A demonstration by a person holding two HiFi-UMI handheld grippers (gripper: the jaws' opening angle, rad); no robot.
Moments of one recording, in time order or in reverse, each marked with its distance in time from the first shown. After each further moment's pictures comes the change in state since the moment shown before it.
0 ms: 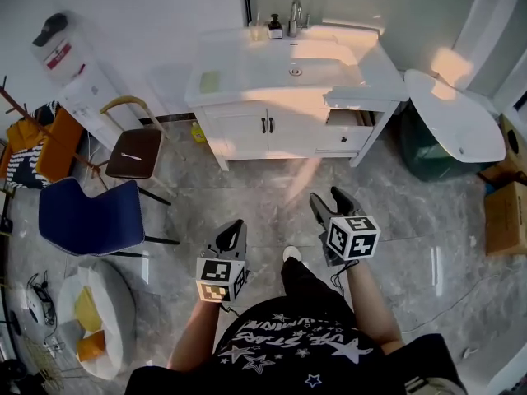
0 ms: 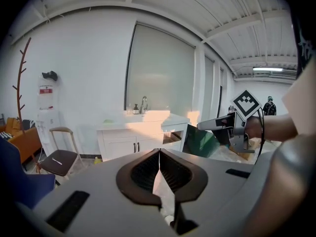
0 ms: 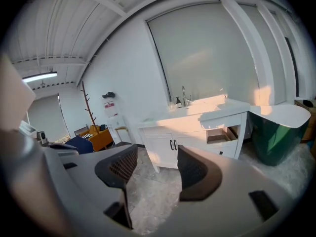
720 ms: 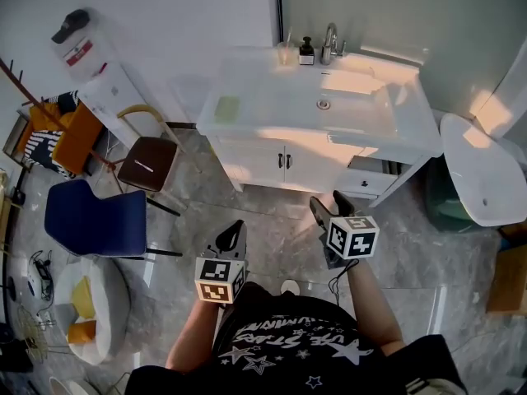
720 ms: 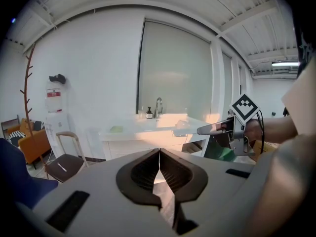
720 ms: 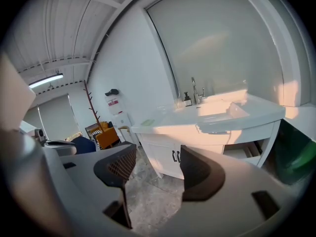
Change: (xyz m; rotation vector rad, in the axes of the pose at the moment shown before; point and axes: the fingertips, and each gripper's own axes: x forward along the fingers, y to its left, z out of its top) left arm 0.138 0.062 0.072 -0.041 -0.011 0.174; right arm 0.170 -0.064 0.085 -0.031 0.088 0.153
